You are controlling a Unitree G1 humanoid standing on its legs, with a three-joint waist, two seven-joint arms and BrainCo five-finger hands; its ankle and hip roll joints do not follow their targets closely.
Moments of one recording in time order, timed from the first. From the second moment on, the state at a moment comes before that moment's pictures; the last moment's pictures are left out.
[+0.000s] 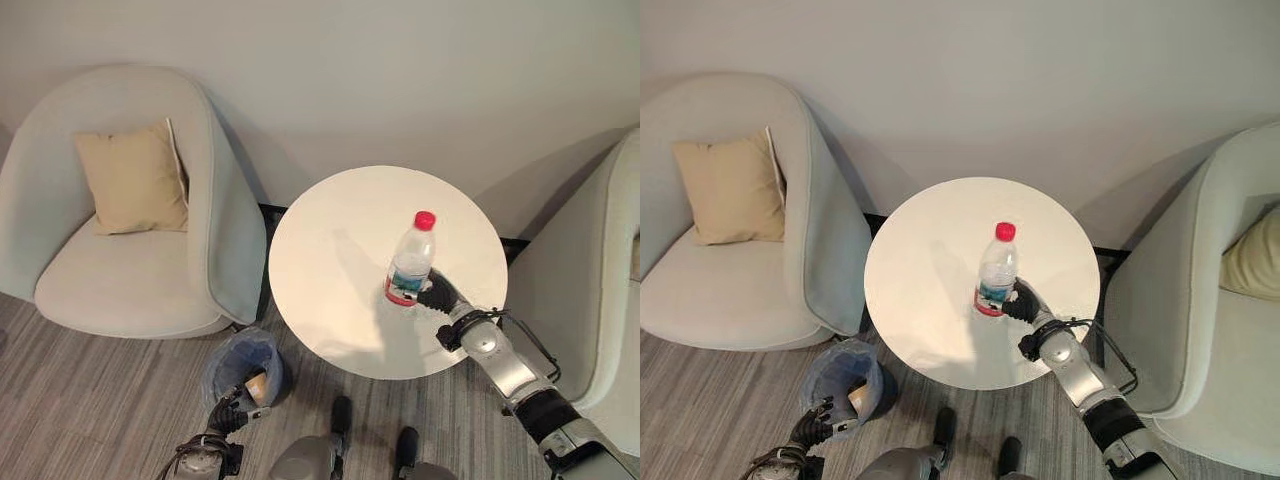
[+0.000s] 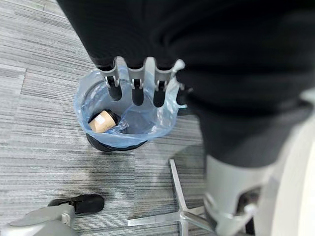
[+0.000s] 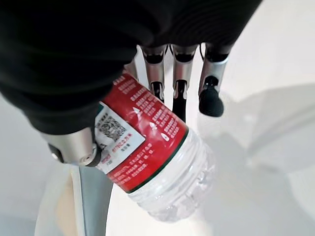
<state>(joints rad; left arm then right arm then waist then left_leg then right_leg) 0.12 0.32 -0.15 0.75 -0.14 -0.08 0.08 -0.24 -0.52 0.33 0.25 -0.07 -0.05 -0.07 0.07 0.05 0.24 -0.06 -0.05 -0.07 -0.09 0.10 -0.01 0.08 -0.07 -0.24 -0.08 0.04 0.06</state>
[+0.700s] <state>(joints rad) 0.04 0.28 -0.20 0.76 -0.10 -0.06 0.04 -0.16 -0.54 0.28 0.21 -0.06 -0.07 -0.08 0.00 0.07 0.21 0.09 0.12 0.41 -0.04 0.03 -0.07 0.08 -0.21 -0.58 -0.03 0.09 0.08</state>
